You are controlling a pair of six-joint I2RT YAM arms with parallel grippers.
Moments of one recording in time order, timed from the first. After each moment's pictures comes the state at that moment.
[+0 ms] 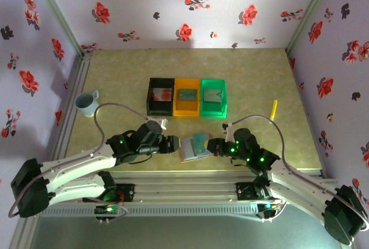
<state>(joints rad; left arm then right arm) -1.03 1.02 0.59 -0.32 0.01 -0.90 0.74 0.72 0.21 0.03 -0.35 0.90</state>
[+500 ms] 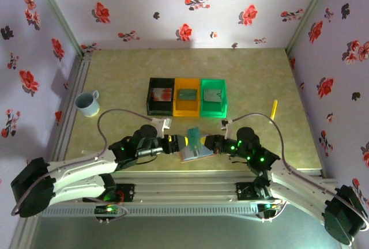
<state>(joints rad) -1.03 1.04 0.44 0.17 0.13 -0.94 0.74 0.72 0.21 0.19 -0.43 0.96</state>
